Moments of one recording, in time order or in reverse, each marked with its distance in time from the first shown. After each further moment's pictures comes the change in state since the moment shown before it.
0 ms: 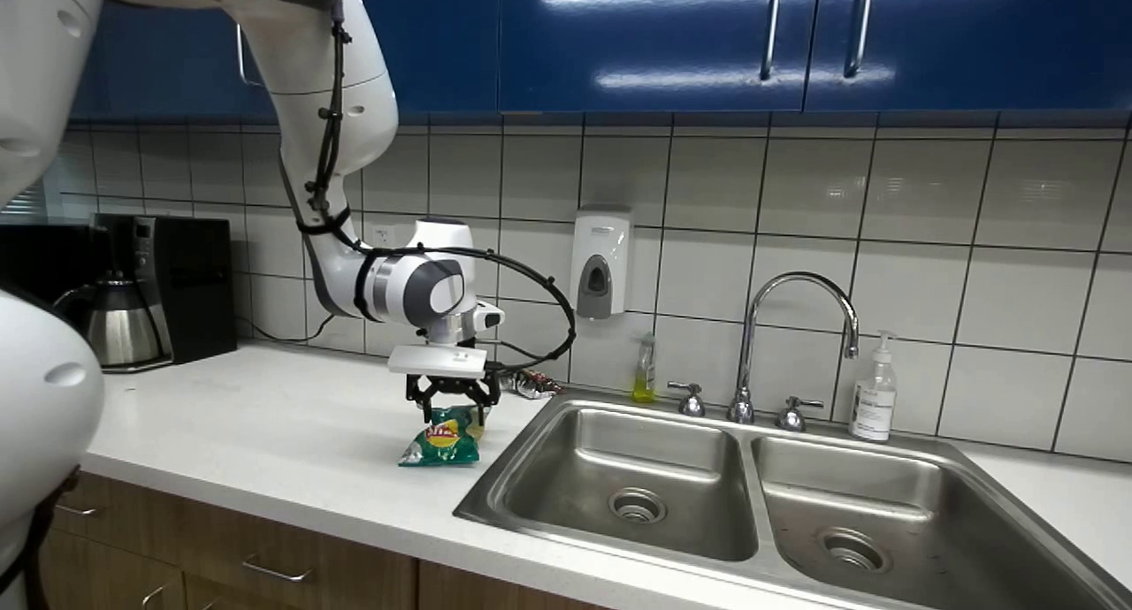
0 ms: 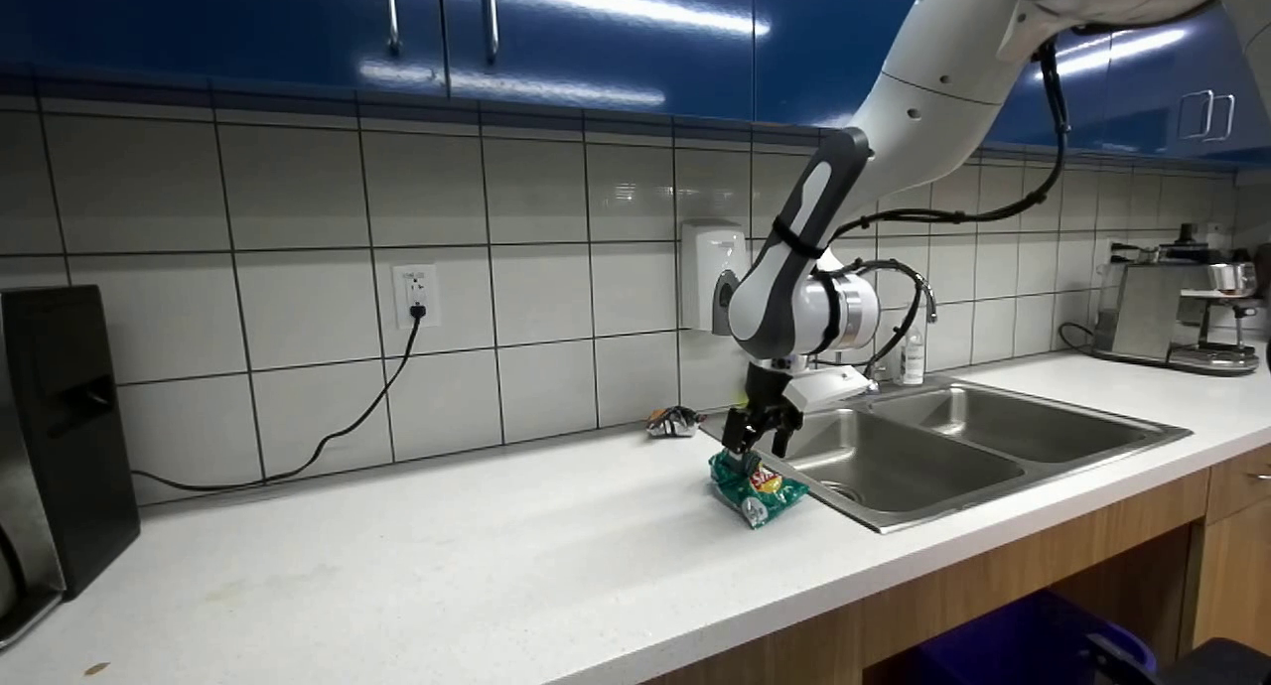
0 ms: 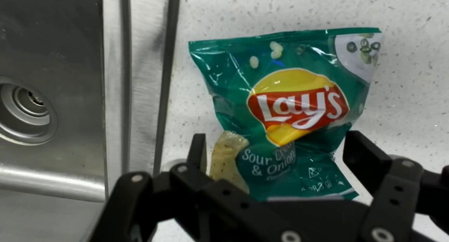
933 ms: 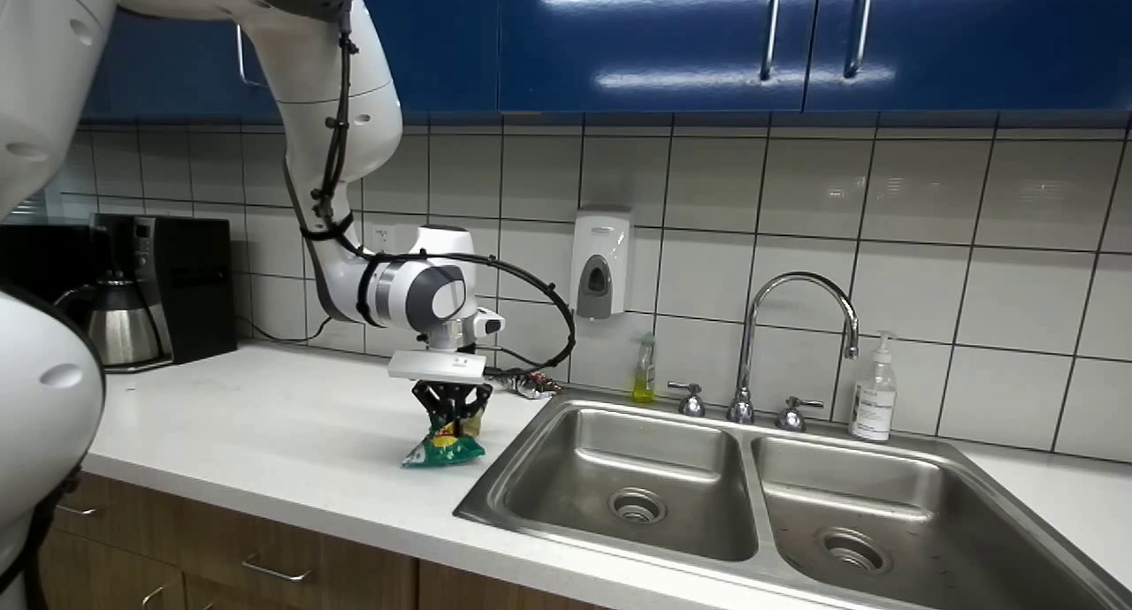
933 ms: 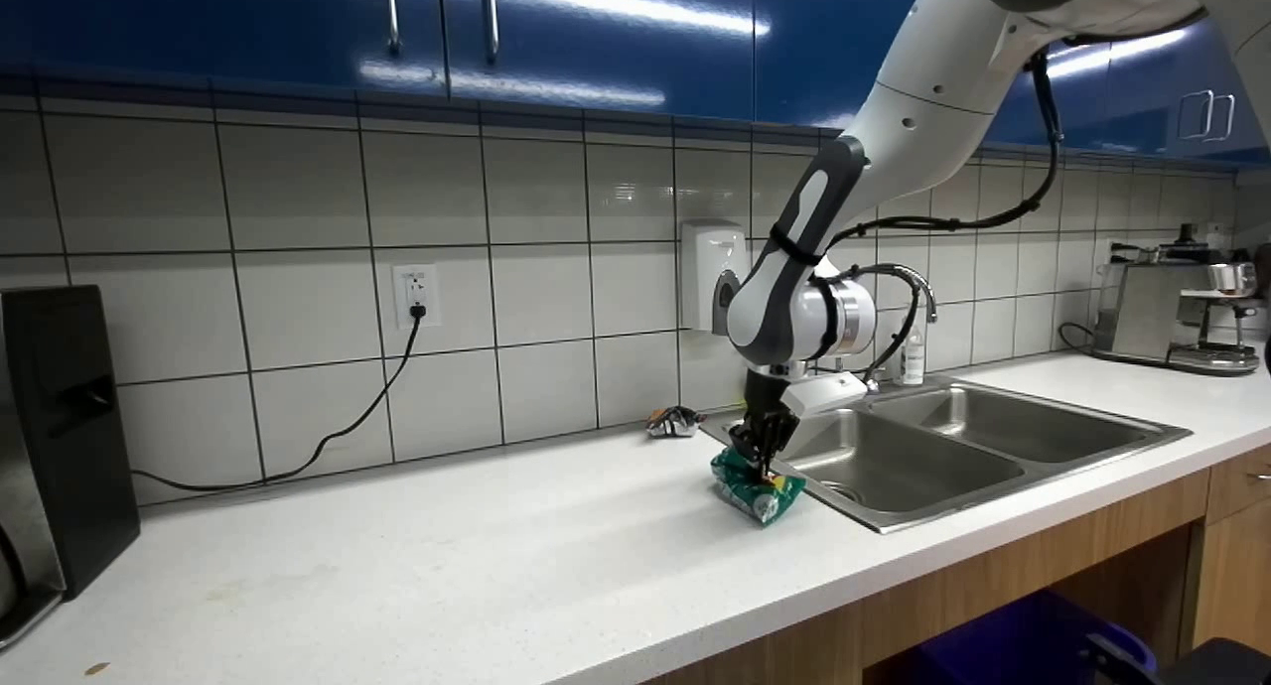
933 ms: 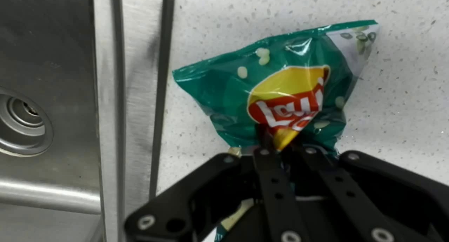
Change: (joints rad) arm -0.011 0.025 0.011 0.015 -0.007 -0.010 0.020
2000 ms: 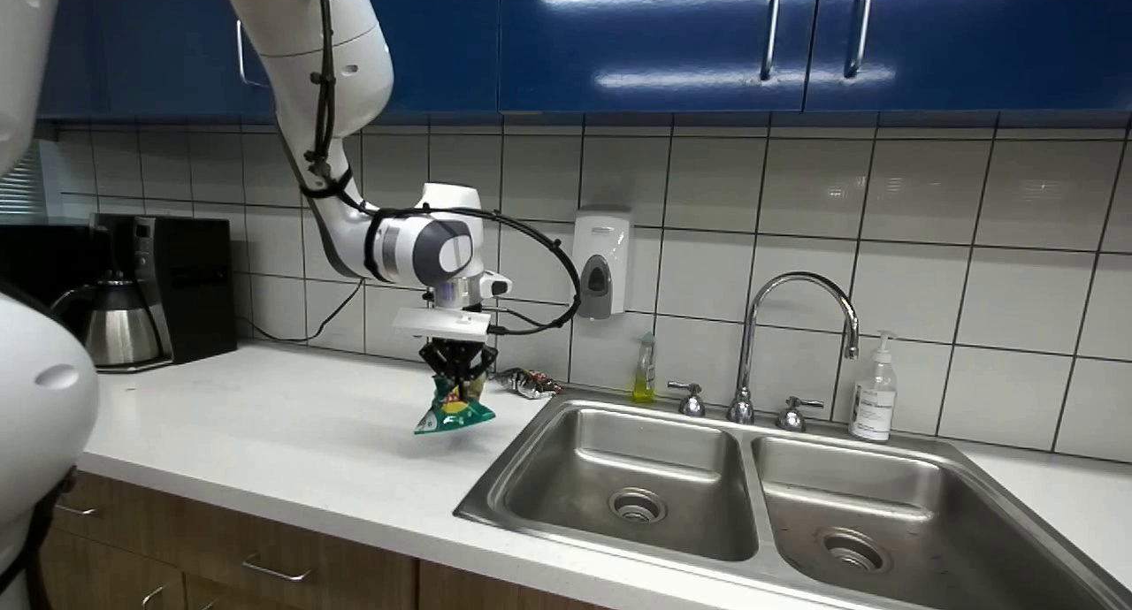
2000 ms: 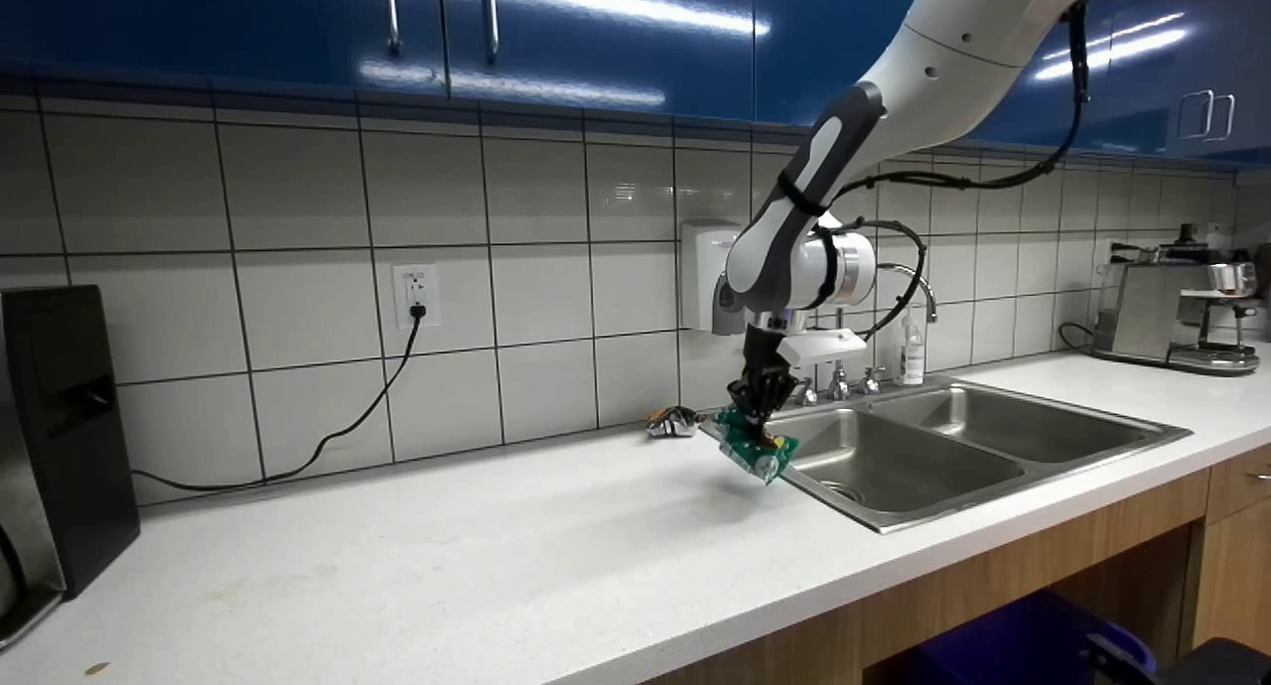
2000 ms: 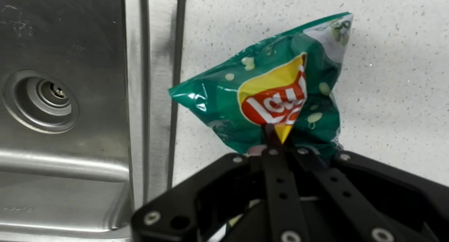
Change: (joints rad) arm -0.012 -0.117 -0.001 0.029 0.000 -0.131 0.039
